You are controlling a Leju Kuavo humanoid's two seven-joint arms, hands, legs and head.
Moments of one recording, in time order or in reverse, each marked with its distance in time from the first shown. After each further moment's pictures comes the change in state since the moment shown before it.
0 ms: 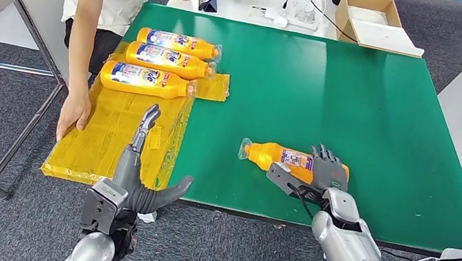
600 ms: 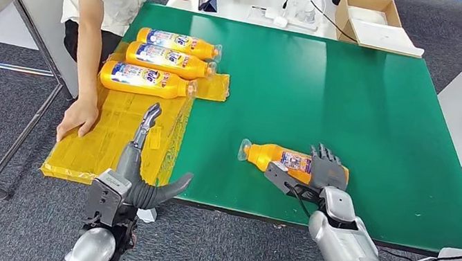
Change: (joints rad) left arm -0.021 -0.001 0.016 0.034 0.006 -0.004 0.032; right arm -0.010 0.004 0.024 0.016 0.058 -0.033 0.065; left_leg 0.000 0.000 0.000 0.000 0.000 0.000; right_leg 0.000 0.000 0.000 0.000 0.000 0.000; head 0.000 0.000
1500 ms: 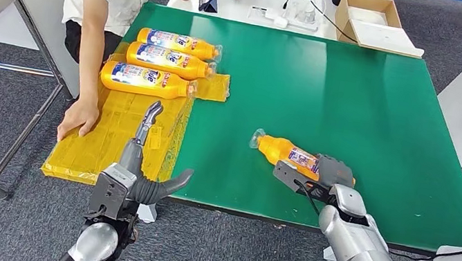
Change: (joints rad) left arm -0.027 -0.004 0.012 0.041 -0.008 0.001 0.006; right arm -0.051 -0.016 -0.030 0.084 -0.085 0.113 -0.063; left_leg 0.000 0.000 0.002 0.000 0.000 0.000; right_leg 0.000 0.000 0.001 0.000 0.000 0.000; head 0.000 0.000
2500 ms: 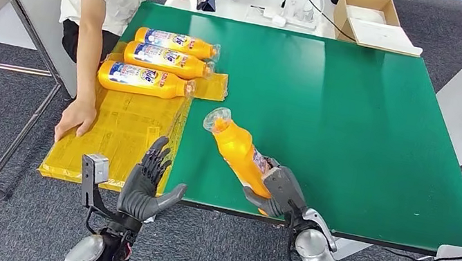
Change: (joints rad) left arm 0.082 -0.004 0.020 0.039 0.642 -0.237 0.141; right arm 0.338 0.074 -0.067 -0.515 -0.722 0.123 -0.453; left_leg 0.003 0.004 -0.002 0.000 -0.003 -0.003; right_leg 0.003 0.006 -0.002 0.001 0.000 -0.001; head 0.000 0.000
